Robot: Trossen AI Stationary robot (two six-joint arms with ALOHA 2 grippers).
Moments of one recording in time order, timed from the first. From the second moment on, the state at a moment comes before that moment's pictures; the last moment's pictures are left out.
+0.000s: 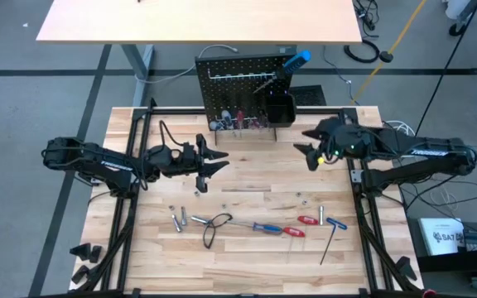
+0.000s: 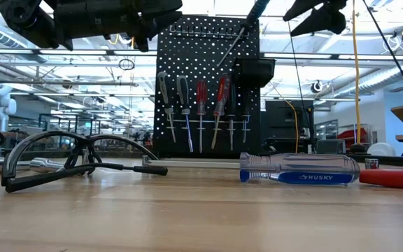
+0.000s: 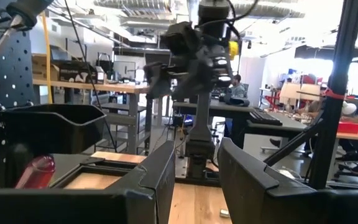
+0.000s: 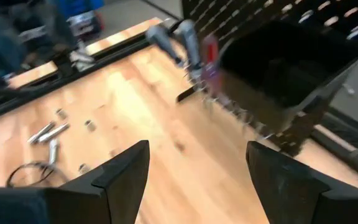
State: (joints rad) left arm 0.05 1.29 0.47 1.05 0.00 -0.05; right arm -0.03 0.91 1.00 -0.61 0.40 0.44
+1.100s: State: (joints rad) left arm -0.28 1.29 0.47 0.50 -0.03 -0.15; right arm 0.34 1.29 0.55 0.40 0.42 0.68
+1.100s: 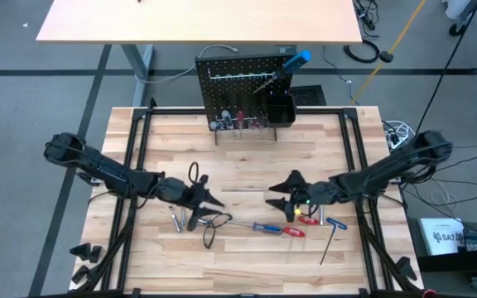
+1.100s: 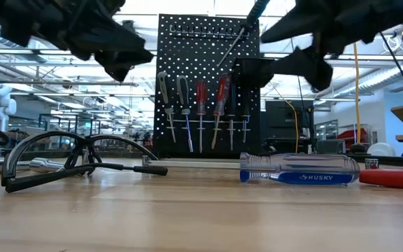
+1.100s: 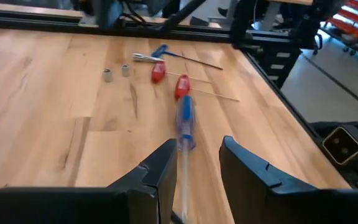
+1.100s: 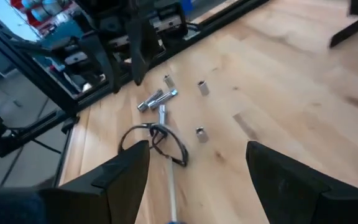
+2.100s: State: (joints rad) left arm -0.45 1.51 0.78 0.16 -0.21 -0.07; right arm 0.63 1.48 0.55 0.64 0.53 0.87
